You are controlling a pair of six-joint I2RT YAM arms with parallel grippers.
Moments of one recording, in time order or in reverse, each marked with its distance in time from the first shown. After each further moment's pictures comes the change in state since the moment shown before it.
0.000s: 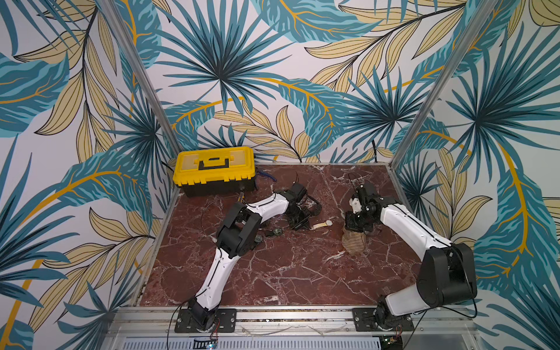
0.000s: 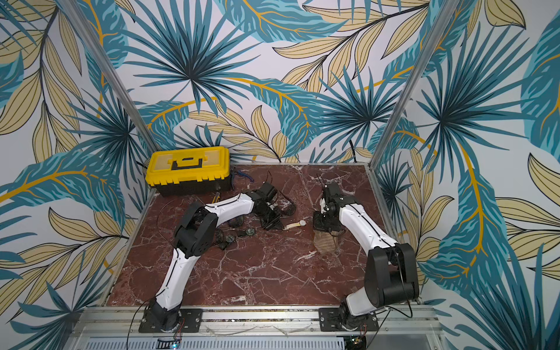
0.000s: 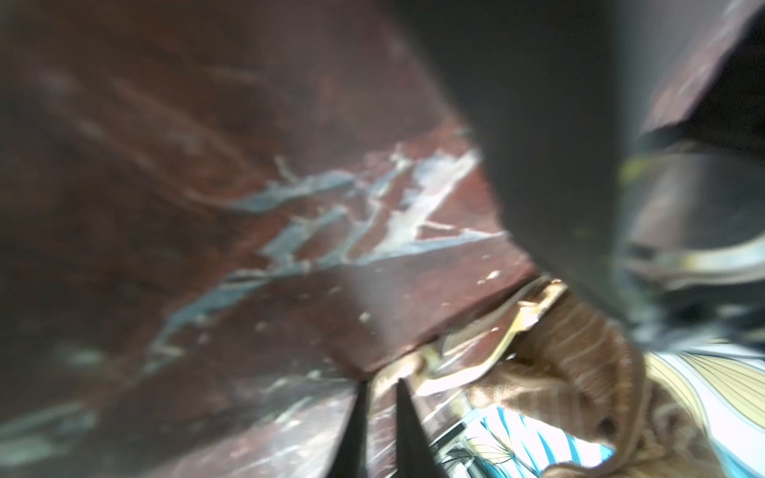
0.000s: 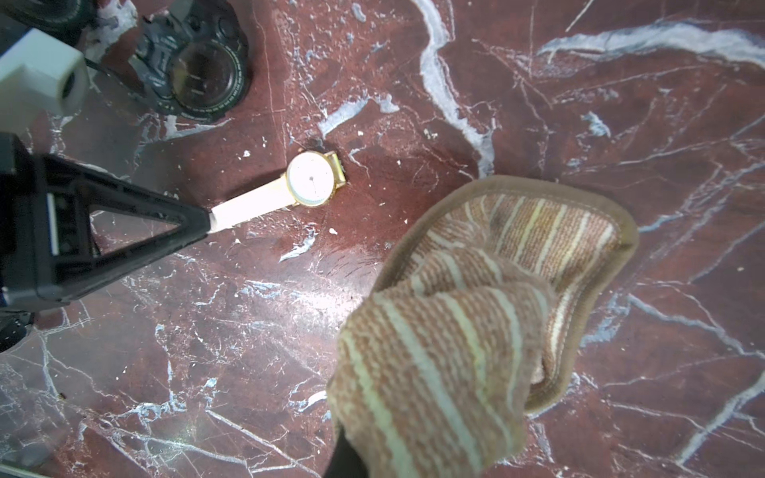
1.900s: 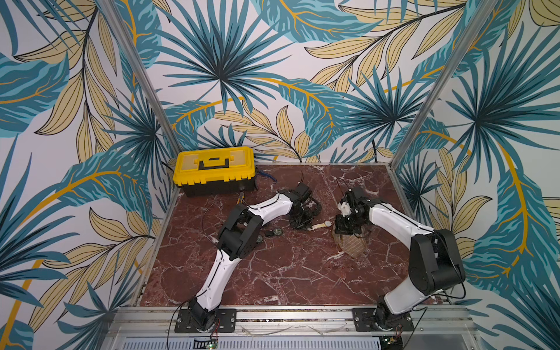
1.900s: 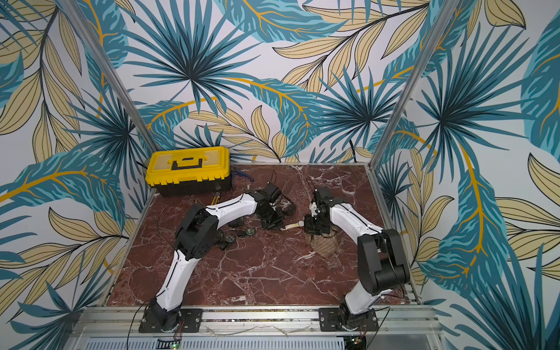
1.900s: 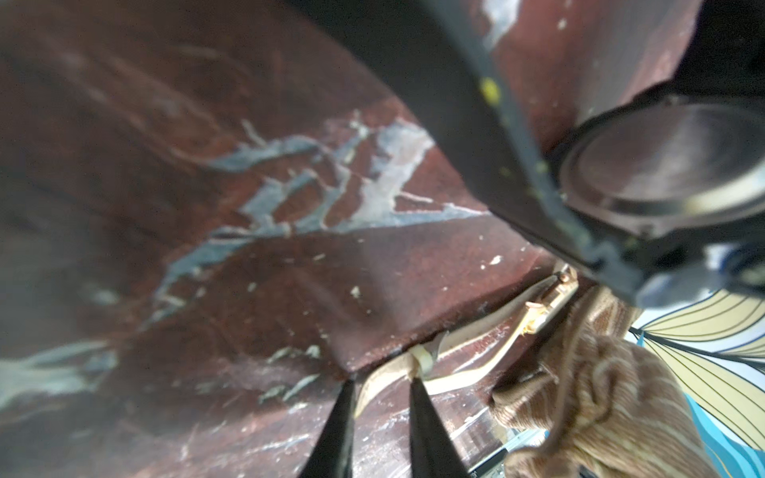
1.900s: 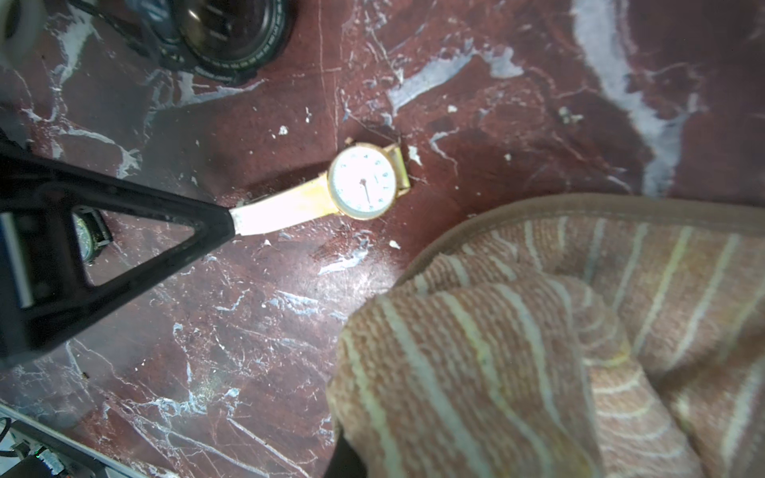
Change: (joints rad) left arm -0.045 -0.010 0.025 -0.063 -0.103 0.065; right arm 0.066 0.148 -0.024 0.118 -0.111 0.024
